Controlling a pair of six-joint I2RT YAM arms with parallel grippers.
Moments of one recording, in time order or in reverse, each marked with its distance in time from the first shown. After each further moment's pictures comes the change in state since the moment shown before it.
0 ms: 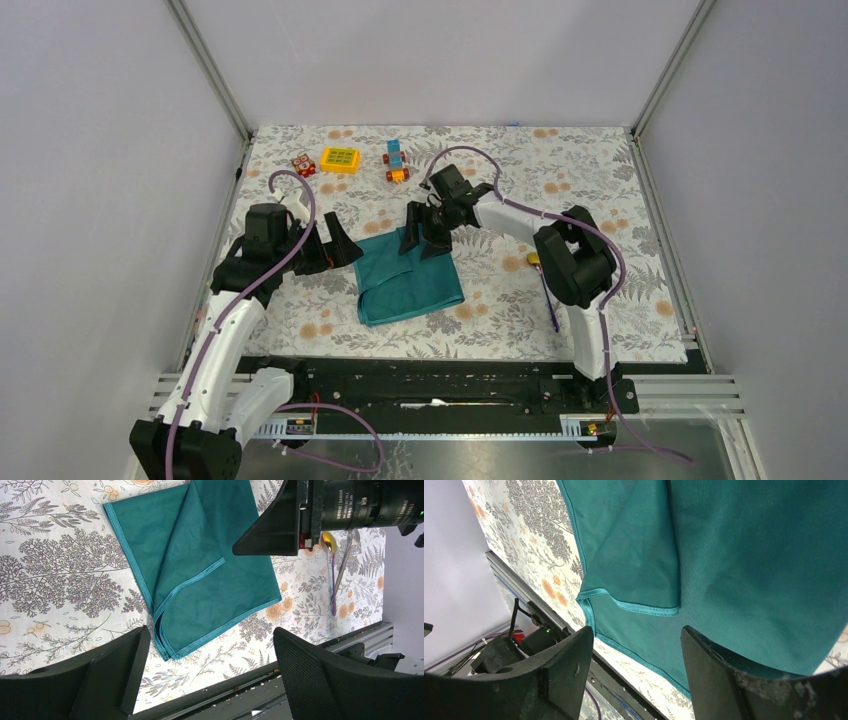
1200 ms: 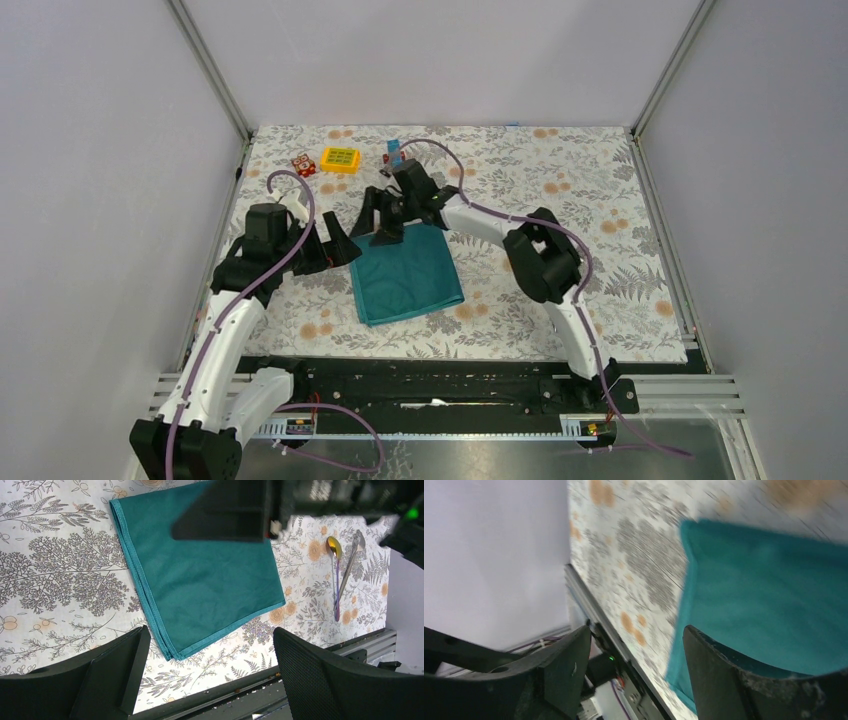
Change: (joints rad) left arm 0.000 0.001 0.000 -0.002 -0.027 -0.011; right arm 0.117 0.241 0.313 0.311 -0.087 0.264
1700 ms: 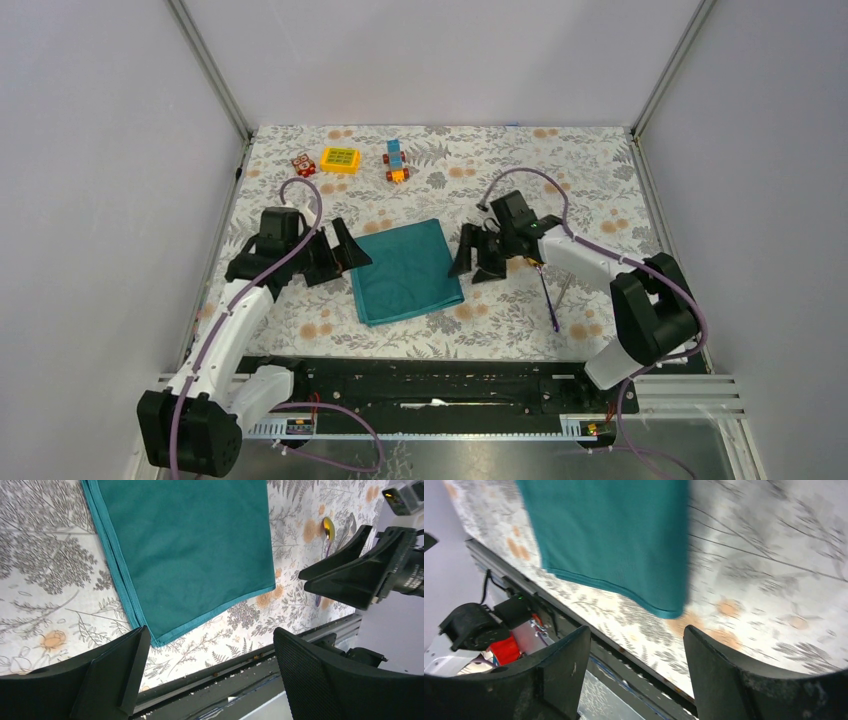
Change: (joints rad) left arm -0.007 0.085 -0.060 0.038 0.087 -0.103; right arm -0.220 -0.732 -0.838 -0.262 0.124 -0.294
